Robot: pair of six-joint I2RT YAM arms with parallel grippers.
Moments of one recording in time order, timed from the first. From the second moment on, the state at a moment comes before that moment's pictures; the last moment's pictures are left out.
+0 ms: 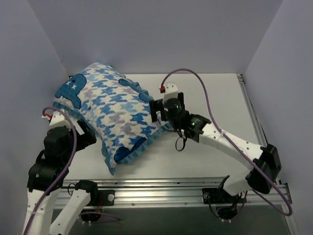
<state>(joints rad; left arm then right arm) -0.23 0.57 1.09 -1.00 -0.29 -0.47 0.92 1.36 1.15 -0.23 0.54 0.25</state>
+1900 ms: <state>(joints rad) -0.45 1.04 1.10 -0.83 -0.21 -0.68 0.51 1.35 1.10 -0.31 -0.25 0.40</state>
